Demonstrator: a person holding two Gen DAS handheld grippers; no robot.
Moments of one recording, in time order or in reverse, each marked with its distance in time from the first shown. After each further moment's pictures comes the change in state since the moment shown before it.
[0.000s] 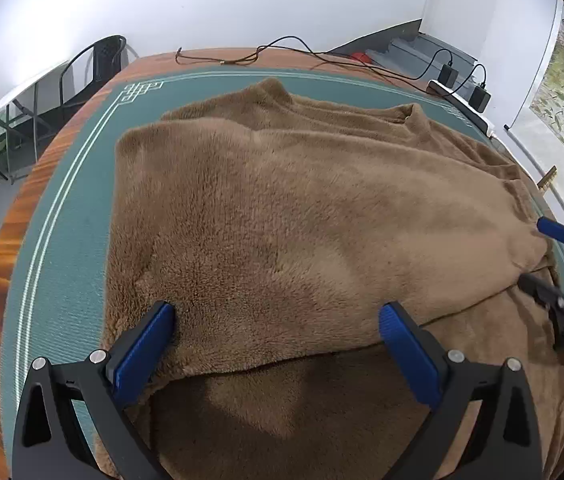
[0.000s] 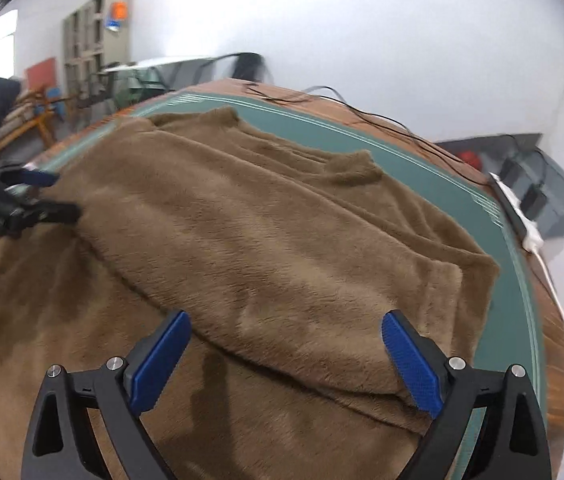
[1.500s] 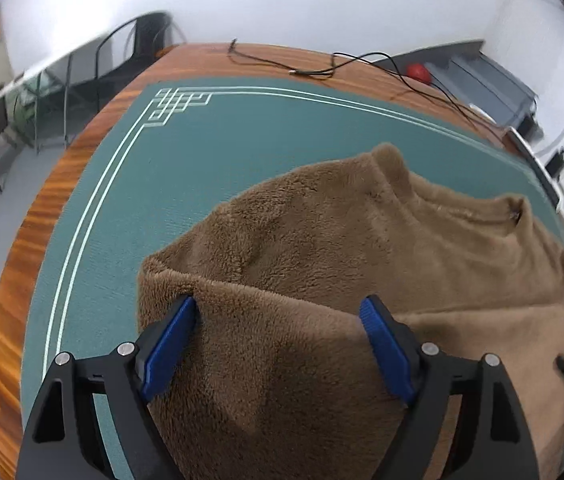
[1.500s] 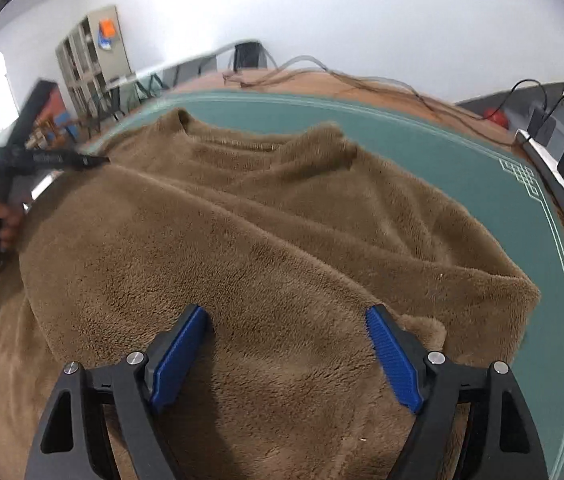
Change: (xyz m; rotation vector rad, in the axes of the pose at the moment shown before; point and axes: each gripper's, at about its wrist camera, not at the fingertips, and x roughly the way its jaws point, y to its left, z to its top) left arm 0.071 0.055 0.111 -0.118 0.018 0.104; right arm 0.061 -0.081 0.028 0.069 0.037 0.170
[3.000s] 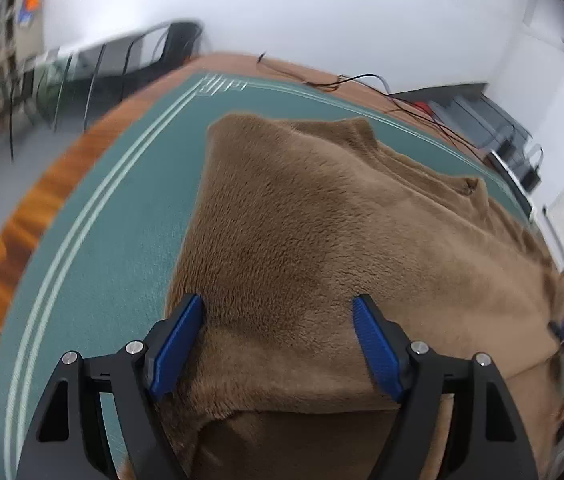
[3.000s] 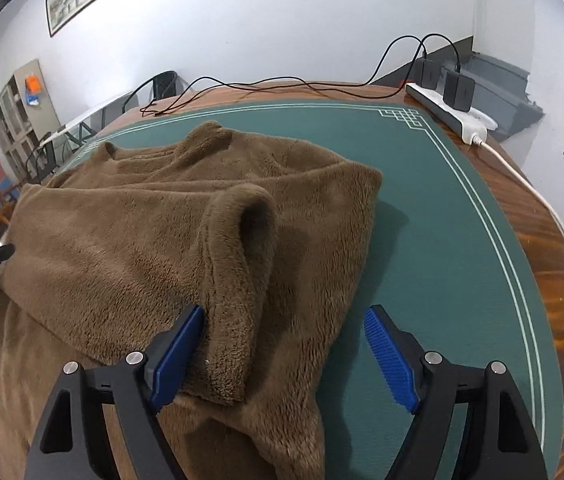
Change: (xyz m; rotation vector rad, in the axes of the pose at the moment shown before) left arm -0.069 -0.002 -0.105 -0.108 -0.106 -0.011; right arm -0.064 -0.027 -0.072 0.259 -0.046 -0.175
